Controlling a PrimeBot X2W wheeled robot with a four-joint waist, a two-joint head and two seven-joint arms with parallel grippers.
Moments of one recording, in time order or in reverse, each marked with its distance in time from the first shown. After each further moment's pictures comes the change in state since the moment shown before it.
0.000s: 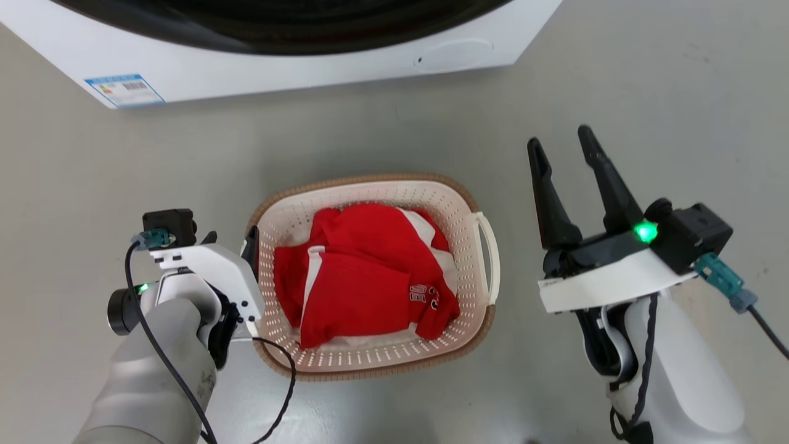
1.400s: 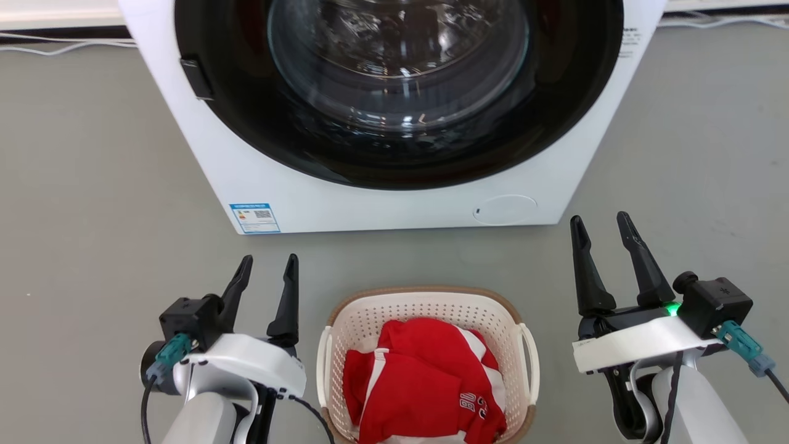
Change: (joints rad) left arm 0.604 -0.005 0.350 -0.975 0.389 0.108 -0.023; right arm 0.197 0.005 -0.118 0.025 -0.010 0.000 0.000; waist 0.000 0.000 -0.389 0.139
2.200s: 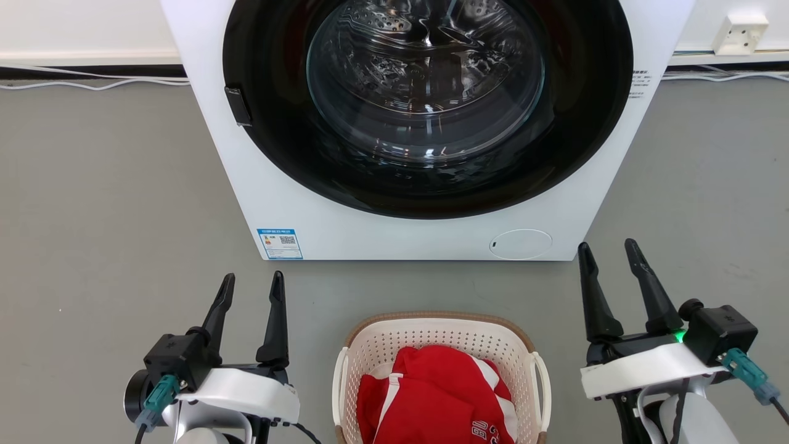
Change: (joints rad) left arm 0.155 -0.074 0.138 -0.176 0.166 -0.016 0.000; right arm 0.080 0.000 -0.022 -0.033 -0.028 0.000 0.000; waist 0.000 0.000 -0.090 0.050
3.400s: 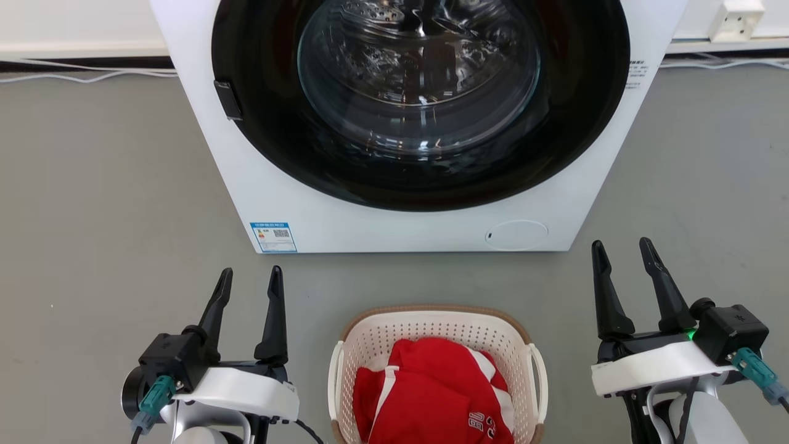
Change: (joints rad) left arm 0.009 -0.008 0.013 -0.039 0.009 -0.010 0.000; right arm 0.000 0.000 -0.041 0.006 -0.033 0.000 0.000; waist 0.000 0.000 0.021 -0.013
